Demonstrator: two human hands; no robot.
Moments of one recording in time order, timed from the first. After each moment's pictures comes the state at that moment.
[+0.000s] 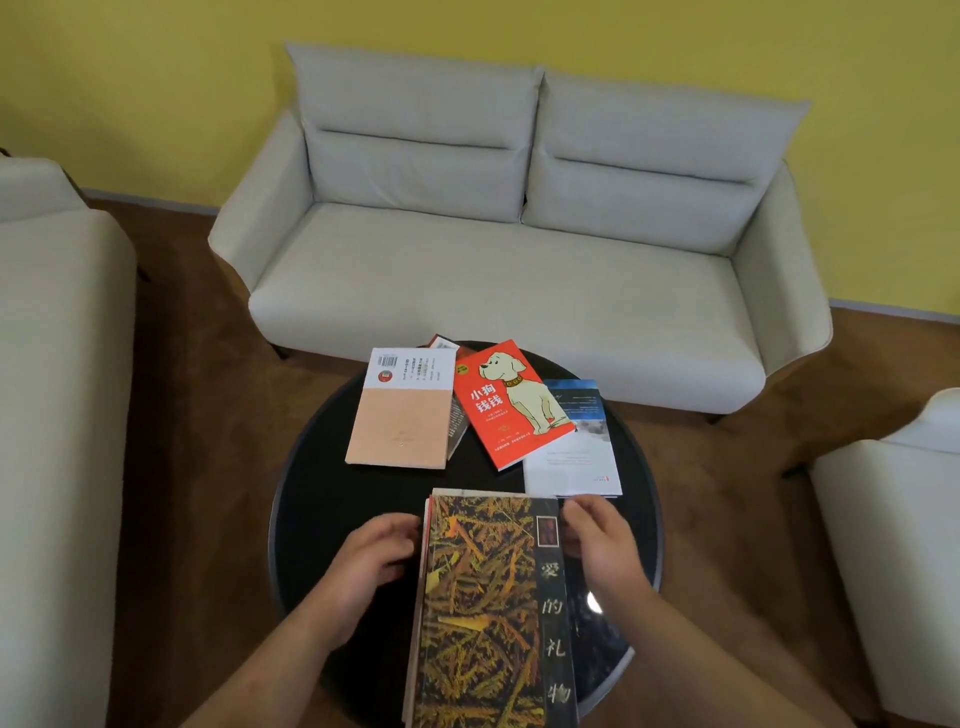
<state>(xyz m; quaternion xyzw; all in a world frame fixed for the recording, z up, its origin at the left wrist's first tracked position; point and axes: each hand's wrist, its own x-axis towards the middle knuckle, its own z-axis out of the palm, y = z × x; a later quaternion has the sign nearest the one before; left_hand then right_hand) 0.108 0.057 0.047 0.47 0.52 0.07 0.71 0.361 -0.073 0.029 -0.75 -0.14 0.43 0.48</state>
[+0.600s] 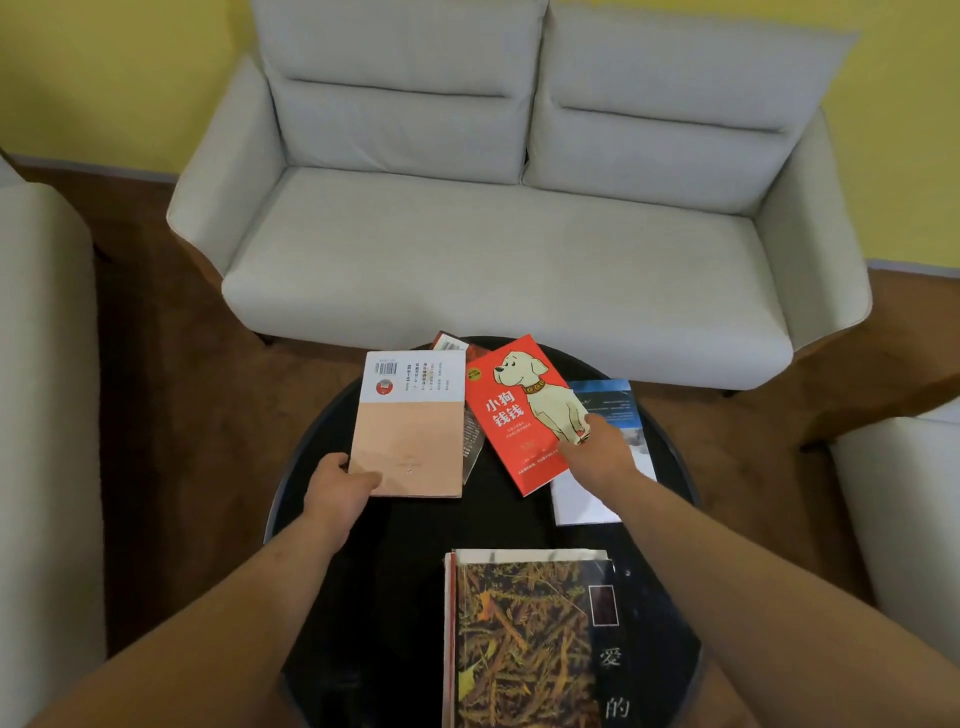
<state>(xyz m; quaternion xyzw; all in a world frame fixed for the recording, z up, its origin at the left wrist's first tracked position) 0.151 0.218 -0.029 0.46 0.72 0.07 0.52 0.444 0.088 -0.052 -0.88 -0.25 0.33 0.21</state>
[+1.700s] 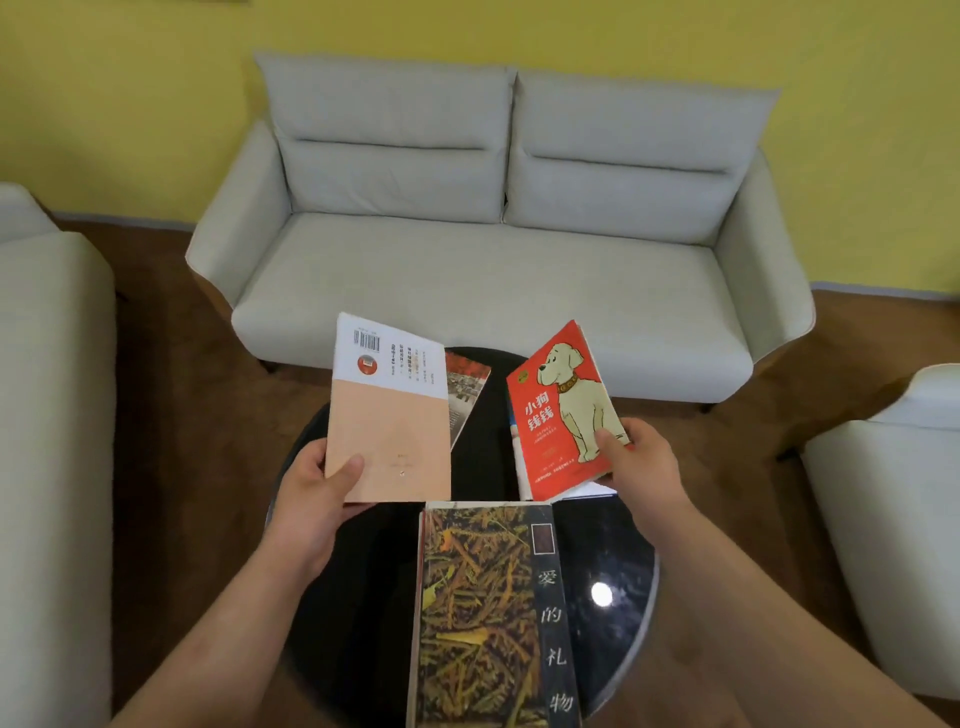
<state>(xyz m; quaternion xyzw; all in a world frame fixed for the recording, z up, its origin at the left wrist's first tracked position) 0.123 0.132 0.068 0.45 0.54 0.29 0.65 0.436 -0.025 0.067 -0.80 -0.14 0.33 0.48</state>
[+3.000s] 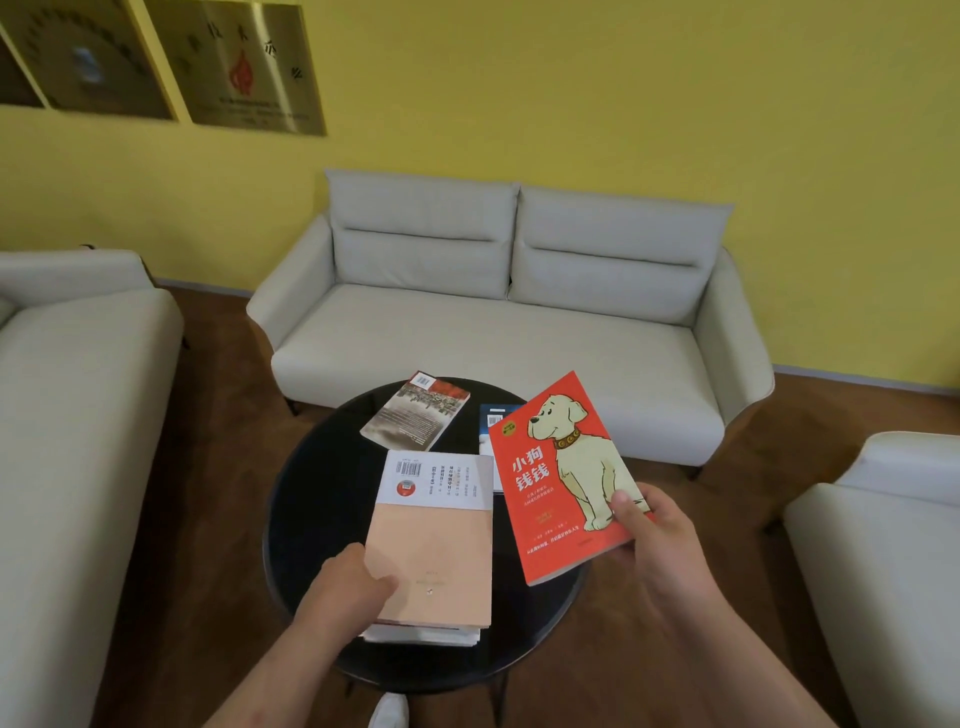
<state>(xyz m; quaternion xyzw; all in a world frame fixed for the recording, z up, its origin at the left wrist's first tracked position) 0.124 -0.092 0.115 0.67 0.64 0.00 0.39 0.398 -0.224 0.157 -0.69 -0.16 0.37 0.60</state>
